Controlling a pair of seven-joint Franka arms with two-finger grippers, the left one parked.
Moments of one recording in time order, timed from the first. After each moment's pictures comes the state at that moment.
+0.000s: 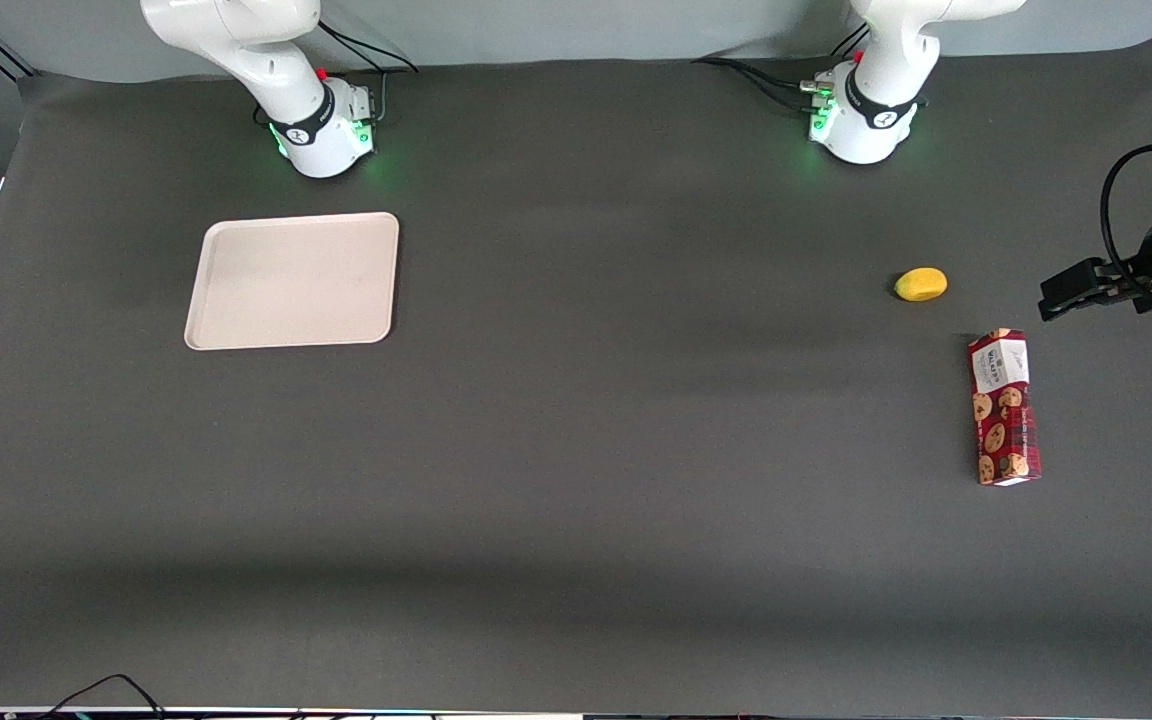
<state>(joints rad) 0.08 -0.08 -0.79 -1.71 -0.04 1.62 -0.53</state>
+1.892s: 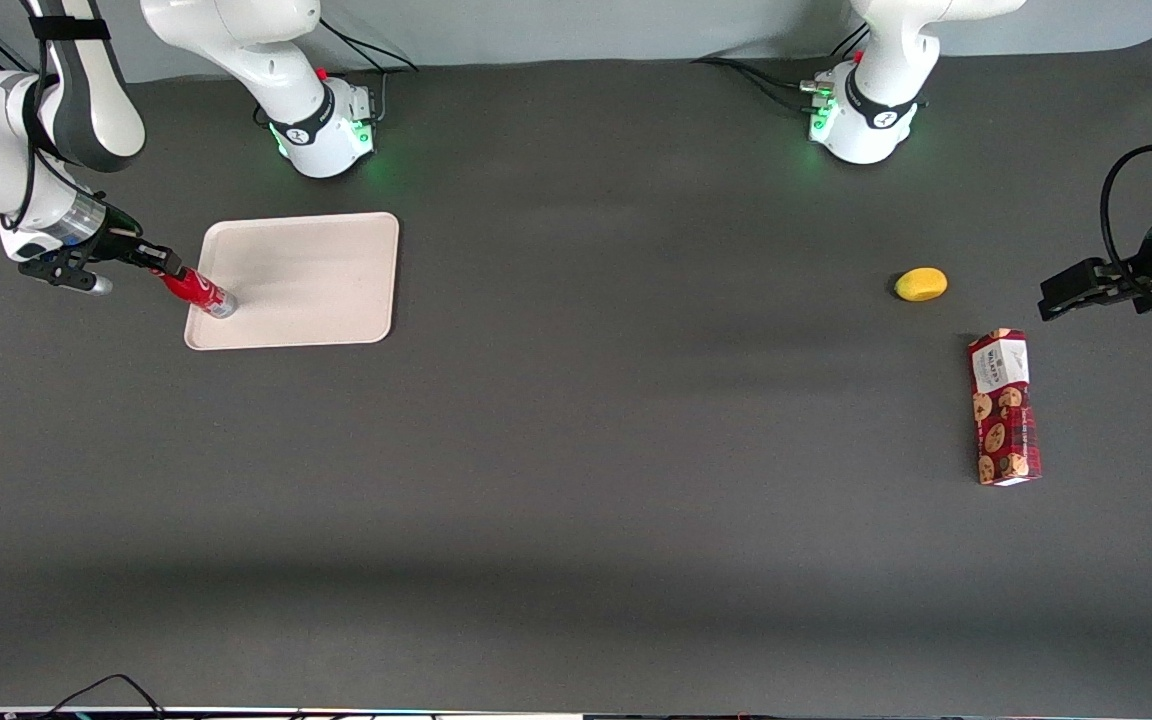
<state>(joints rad) 0.07 -0.30 -0.53 -2.68 -0.20 2.34 0.01</state>
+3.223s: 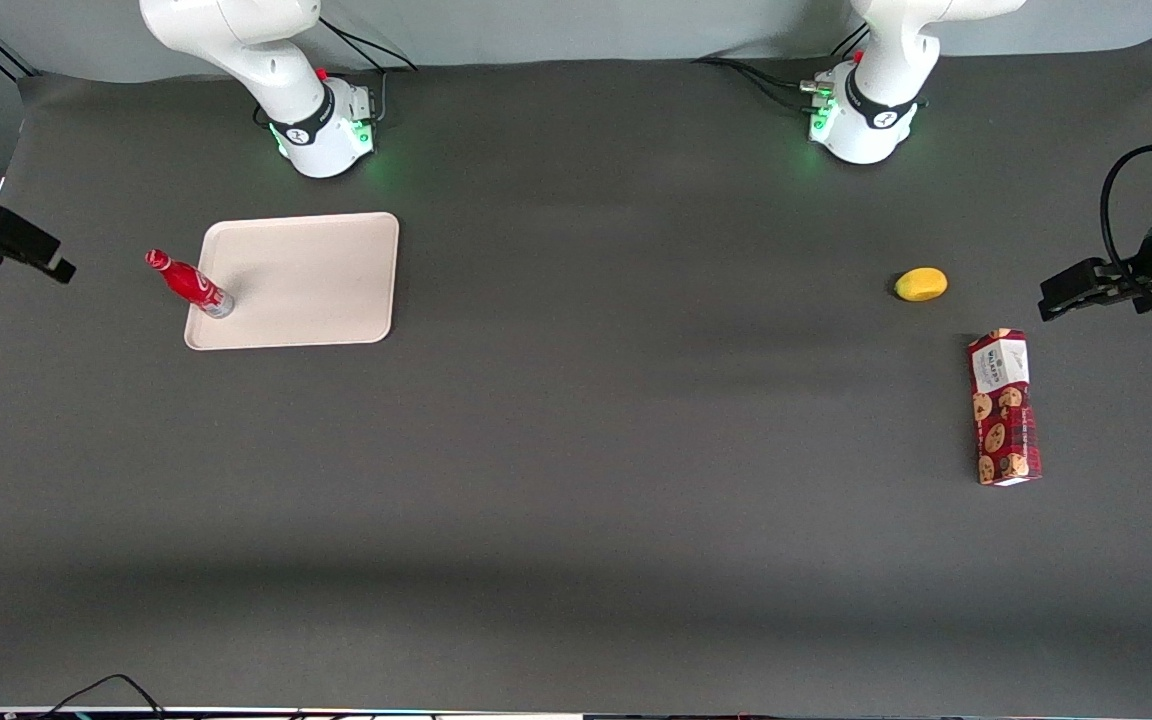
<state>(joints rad) 0.17 -0.12 -0.25 -1.73 0.01 1.69 0.11</state>
